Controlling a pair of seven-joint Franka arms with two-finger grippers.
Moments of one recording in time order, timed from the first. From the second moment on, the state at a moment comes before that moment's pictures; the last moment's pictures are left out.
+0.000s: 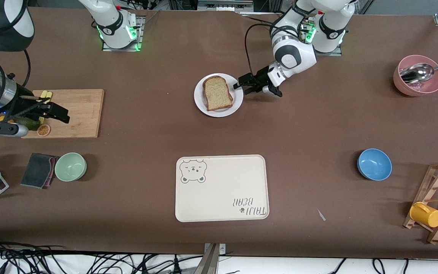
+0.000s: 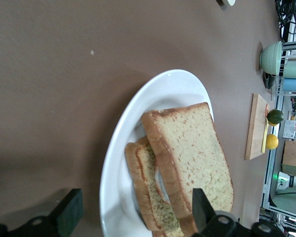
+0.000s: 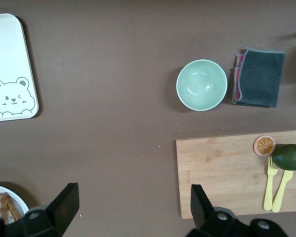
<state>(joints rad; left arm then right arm) -0.21 0.37 -0.58 -2.45 -2.31 2.66 1.33 -0.15 0.16 0.24 -1.55 -0.02 1.69 0.16</state>
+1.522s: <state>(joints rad) -0.22 0.44 -0.57 -2.42 -2.41 2.64 1.46 0.00 0.10 0.07 -1.65 -0.05 1.72 0.20</state>
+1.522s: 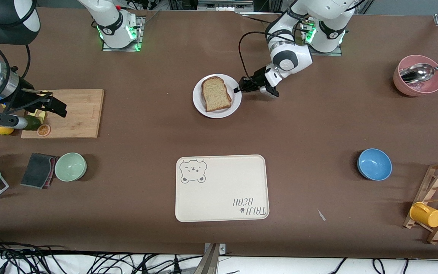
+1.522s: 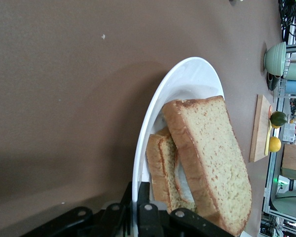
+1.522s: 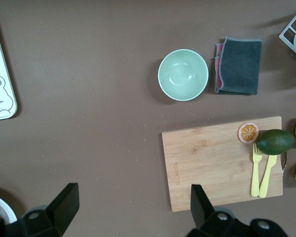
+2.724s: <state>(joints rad) -0.07 0.47 -0.57 -2.37 -2.41 2.57 1.63 0.01 0.09 0.06 -1.64 -0.01 1.70 0.18</state>
